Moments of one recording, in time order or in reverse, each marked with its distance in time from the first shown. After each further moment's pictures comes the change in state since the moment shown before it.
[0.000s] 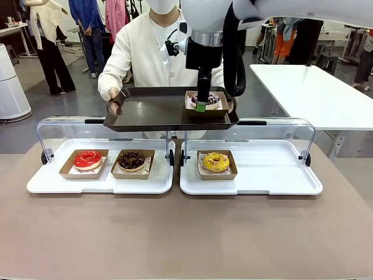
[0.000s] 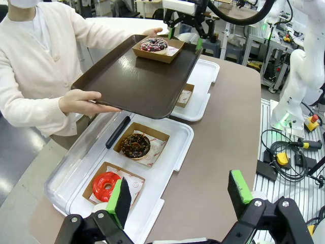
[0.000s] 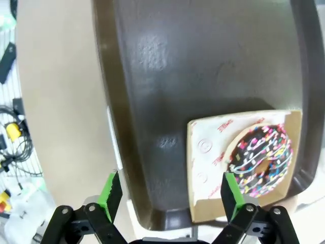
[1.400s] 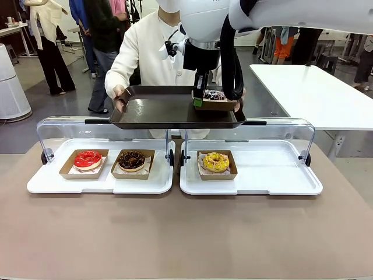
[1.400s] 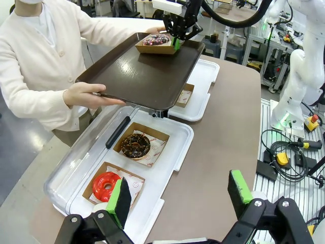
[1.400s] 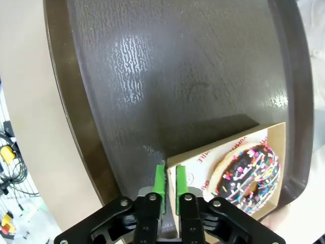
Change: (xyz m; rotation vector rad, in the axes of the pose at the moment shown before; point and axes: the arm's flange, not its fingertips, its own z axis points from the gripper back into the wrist) left arm 0.000 0.000 0.000 0.000 0.000 0.000; right arm 0.007 -0.020 -0.016 -0.052 -0.020 -0.111
